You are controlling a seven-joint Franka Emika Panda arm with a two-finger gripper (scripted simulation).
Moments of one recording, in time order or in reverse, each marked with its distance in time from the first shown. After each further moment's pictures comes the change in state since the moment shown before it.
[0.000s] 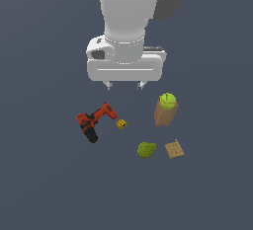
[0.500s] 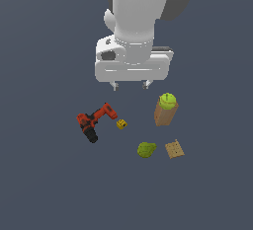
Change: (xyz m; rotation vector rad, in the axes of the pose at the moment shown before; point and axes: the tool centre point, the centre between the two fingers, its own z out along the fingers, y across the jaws) arm -0.003 -0.018 0.002 -0.018 -0.017 -0.071
